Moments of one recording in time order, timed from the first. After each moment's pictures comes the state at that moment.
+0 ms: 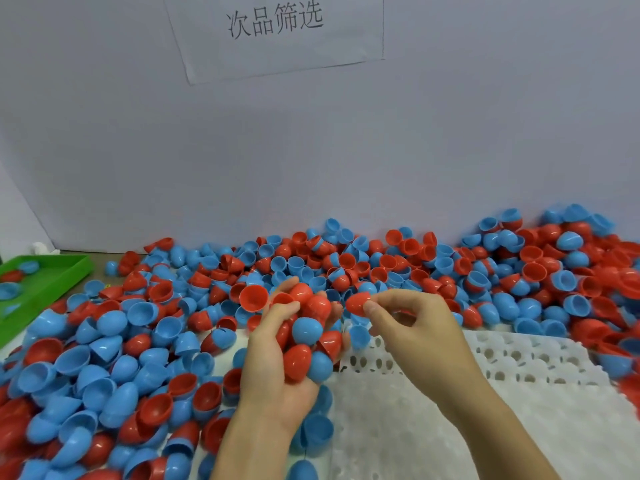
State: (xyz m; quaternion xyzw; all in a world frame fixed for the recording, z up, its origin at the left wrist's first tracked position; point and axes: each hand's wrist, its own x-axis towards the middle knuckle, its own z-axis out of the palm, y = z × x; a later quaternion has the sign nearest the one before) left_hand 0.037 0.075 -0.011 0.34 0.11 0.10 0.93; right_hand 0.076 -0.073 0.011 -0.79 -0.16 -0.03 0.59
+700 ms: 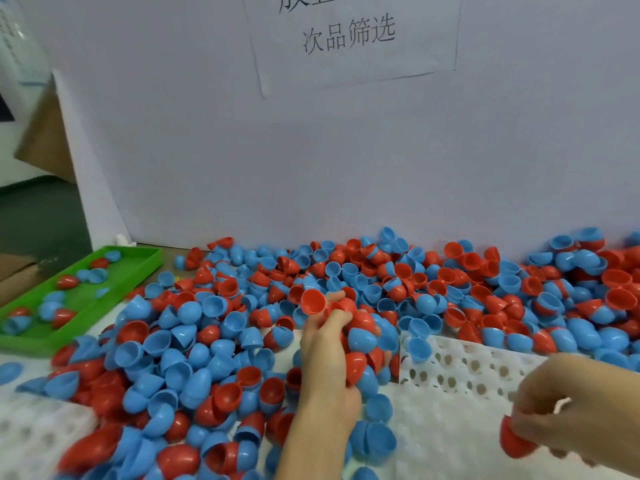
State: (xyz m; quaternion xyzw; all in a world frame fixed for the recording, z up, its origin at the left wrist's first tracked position) left_hand 0.040 0.084 -0.011 0.38 0.22 0.16 0.88; right_hand 0.073 -0.143 0.039 -0.95 -0.13 0.22 0.20
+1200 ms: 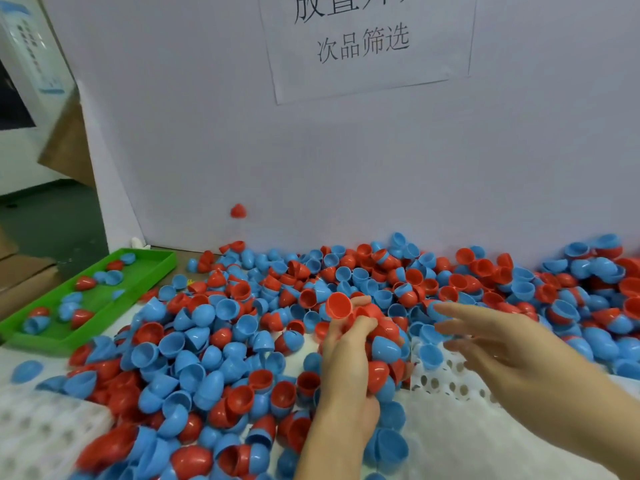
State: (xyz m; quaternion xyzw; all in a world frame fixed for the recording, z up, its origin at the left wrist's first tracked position) left_hand 0.040 0.079 -0.013 0.44 0.24 0.15 0.86; right_hand 0.064 -0.086 0.046 -0.89 -0.27 0.02 0.38
